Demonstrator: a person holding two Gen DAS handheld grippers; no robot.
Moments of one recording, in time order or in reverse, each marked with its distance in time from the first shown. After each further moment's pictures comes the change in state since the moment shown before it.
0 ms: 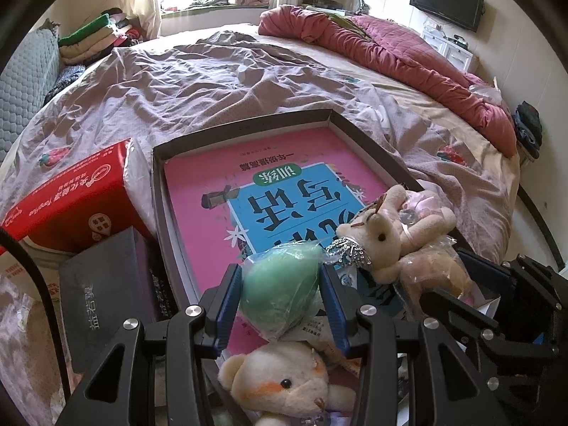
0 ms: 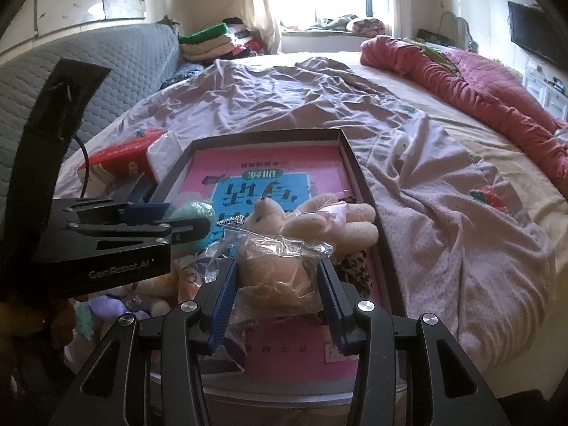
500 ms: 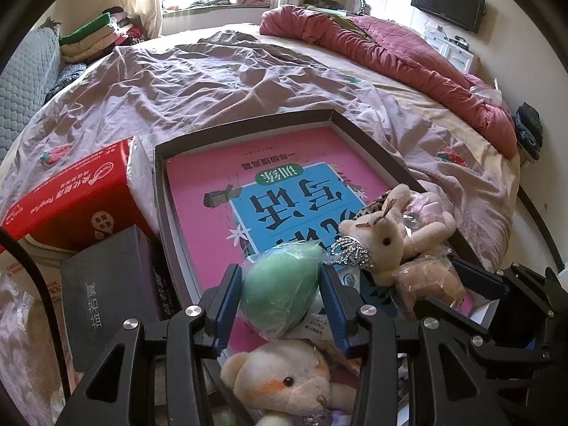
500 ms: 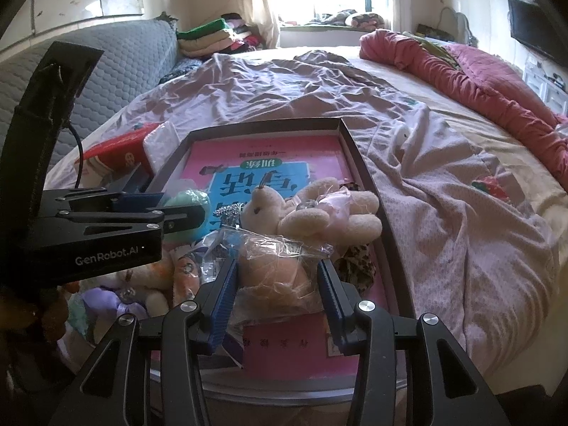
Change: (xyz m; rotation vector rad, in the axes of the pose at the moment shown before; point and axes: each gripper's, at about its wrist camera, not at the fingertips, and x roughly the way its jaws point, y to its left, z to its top) left arm 0.001 0.003 -0.001 -0.008 0.000 -0.002; right arm 0.005 -0.001 -0.005 0.011 0.017 0.001
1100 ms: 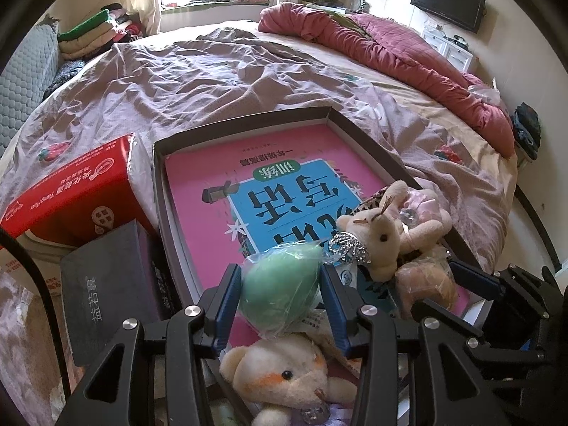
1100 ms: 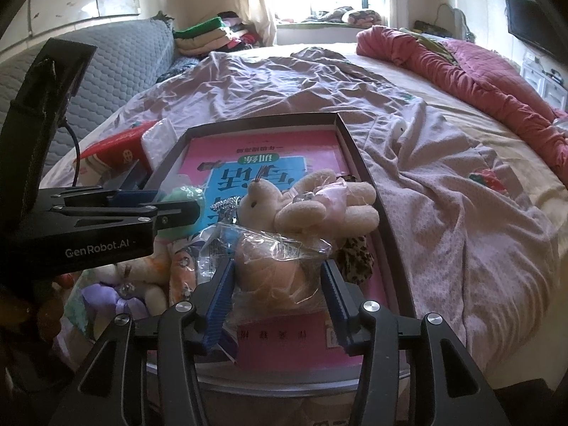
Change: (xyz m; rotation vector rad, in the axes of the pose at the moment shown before) left arm -0.004 -0.003 -0.003 0.001 0.010 -0.008; right arm -0.001 -0.002 -0.005 0.010 0.011 -0.007
